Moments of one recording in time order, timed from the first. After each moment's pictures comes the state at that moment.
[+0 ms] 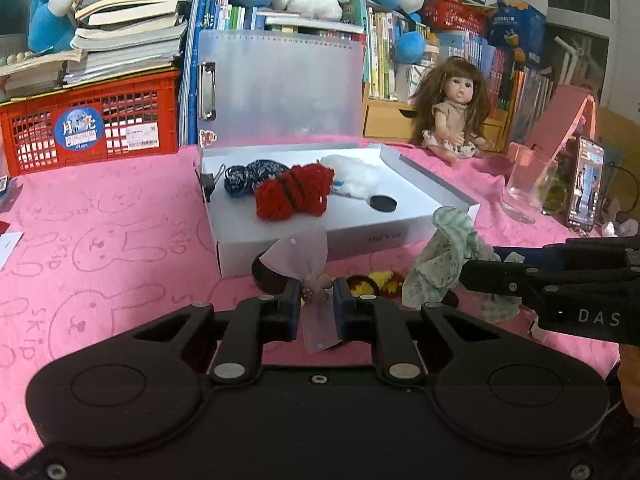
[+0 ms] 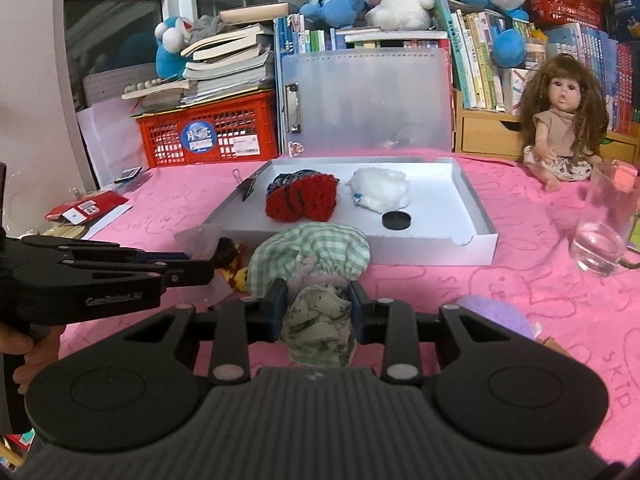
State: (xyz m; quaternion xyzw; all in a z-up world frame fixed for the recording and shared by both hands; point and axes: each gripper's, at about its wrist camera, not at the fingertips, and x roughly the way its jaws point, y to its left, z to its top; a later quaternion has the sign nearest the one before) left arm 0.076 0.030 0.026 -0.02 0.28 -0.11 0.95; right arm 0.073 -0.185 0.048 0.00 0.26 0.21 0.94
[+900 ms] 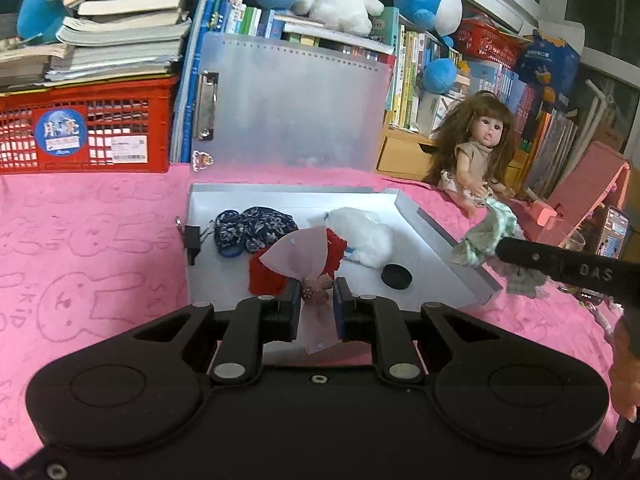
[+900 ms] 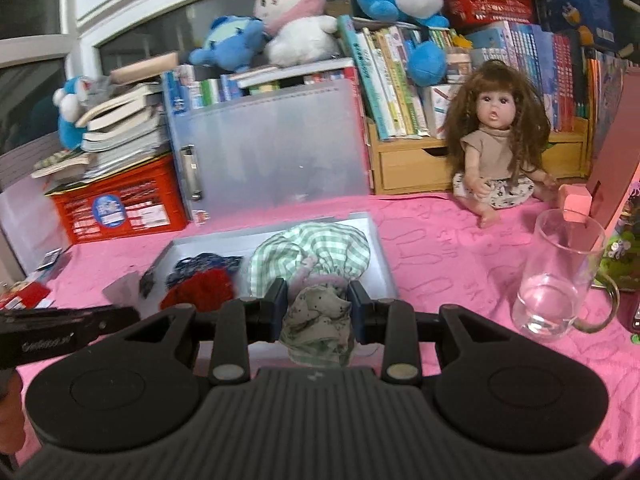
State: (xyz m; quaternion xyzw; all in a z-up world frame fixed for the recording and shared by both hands) left arm 0.176 0.027 0.050 -0.07 0.29 -0.11 0.95; right arm 0.168 -0.229 0.083 0.06 0.25 0.10 0.96
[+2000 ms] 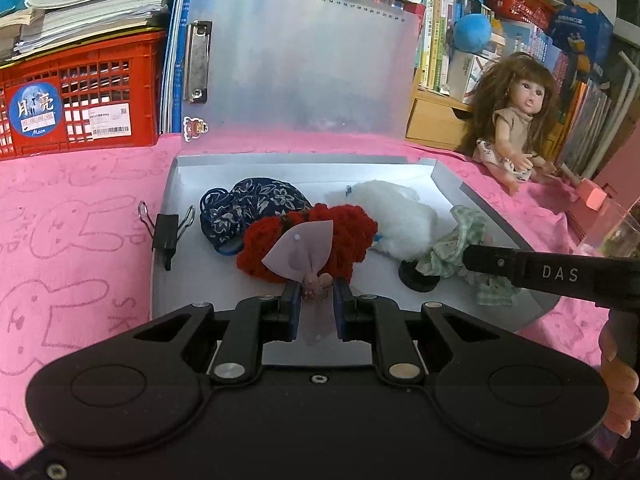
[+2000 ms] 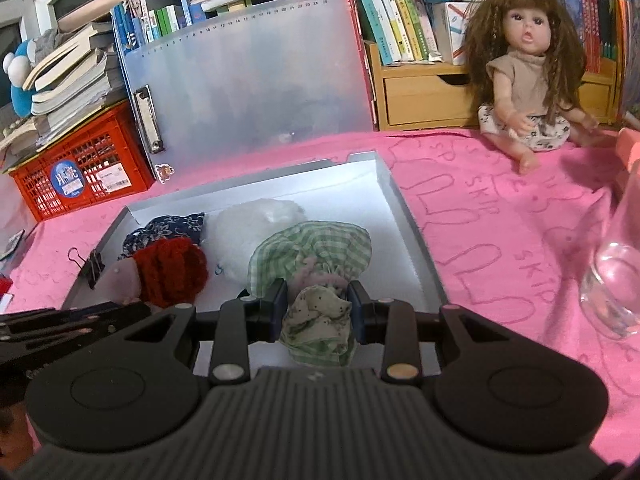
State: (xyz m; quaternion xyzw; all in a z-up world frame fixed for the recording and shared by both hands) left arm 0.249 0.011 0.006 -0.06 0.34 -0.08 0.94; right arm 0.253 -0.204 0.029 0.07 0.33 0.10 0.93
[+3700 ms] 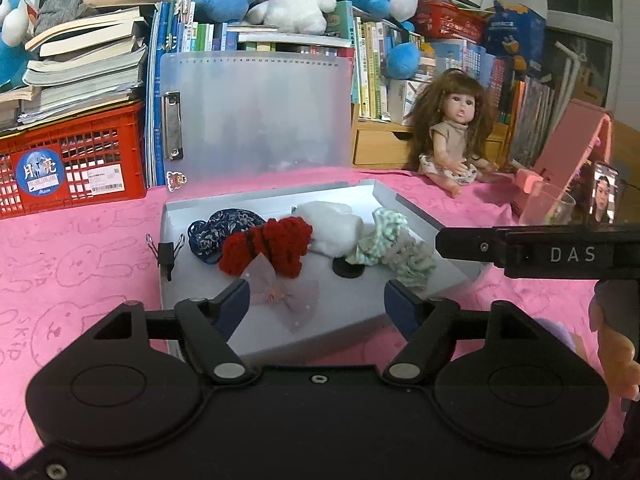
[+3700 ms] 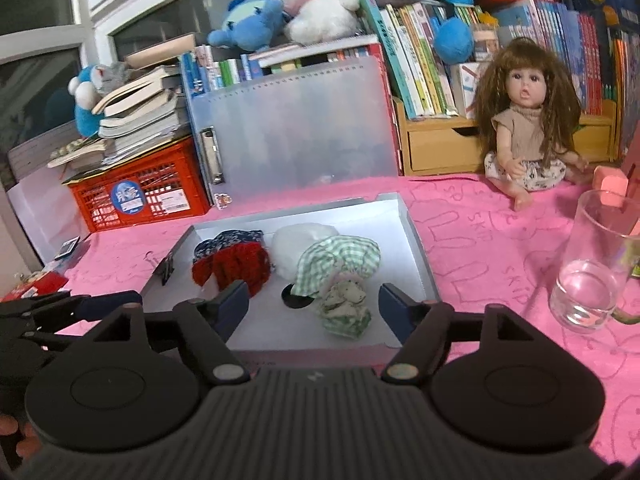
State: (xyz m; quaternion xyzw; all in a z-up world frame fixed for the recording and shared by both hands) left arm 0.158 0.000 0.044 0.00 0.27 -0.13 0.95; right arm 0.172 -0.220 0.068 0.06 0.26 0.15 0.95
